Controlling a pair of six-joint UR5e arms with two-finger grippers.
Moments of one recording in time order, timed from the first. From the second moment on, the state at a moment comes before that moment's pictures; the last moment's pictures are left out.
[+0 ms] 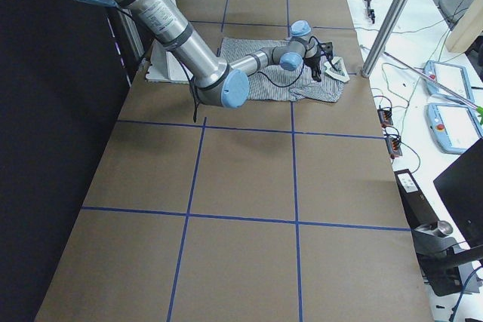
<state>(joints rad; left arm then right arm) -1.24 -1.89 -1.51 -2.04 -2.33 -0.64 0.75 -0.69 1.05 -0.97 1.69 1.18</state>
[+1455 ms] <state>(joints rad) -0.90 -2.18 -1.12 -2.25 -1.97 -0.96 0.88 -0.91 1.32 -0.95 1.89 1.09</state>
